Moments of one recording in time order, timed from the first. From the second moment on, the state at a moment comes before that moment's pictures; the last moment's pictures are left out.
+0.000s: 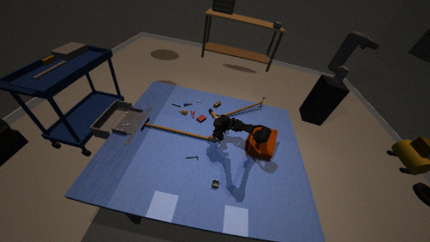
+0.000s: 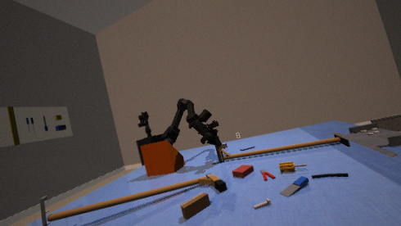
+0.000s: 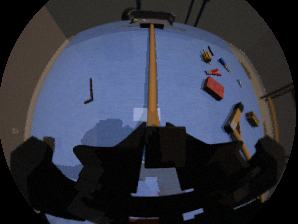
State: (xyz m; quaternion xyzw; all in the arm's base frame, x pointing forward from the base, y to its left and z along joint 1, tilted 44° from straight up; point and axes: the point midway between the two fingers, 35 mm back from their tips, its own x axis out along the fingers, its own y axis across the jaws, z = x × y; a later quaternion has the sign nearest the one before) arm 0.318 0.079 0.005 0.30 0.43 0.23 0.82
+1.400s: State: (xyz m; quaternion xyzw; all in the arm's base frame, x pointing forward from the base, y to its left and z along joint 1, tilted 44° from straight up) arm 0.338 0.103 0.025 0.30 0.43 0.24 0.82
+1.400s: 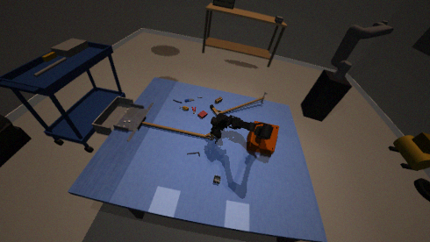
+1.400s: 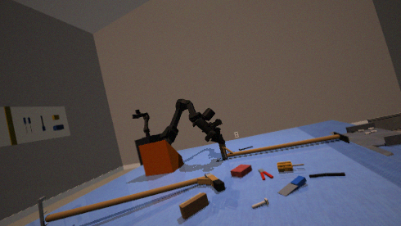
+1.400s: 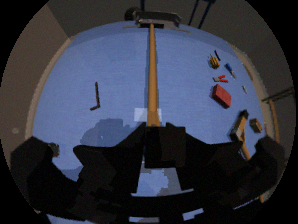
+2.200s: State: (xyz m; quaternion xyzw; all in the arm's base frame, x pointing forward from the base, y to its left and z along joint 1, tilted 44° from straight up) arm 0.373 0.109 0.027 0.30 0.43 0.24 0.82
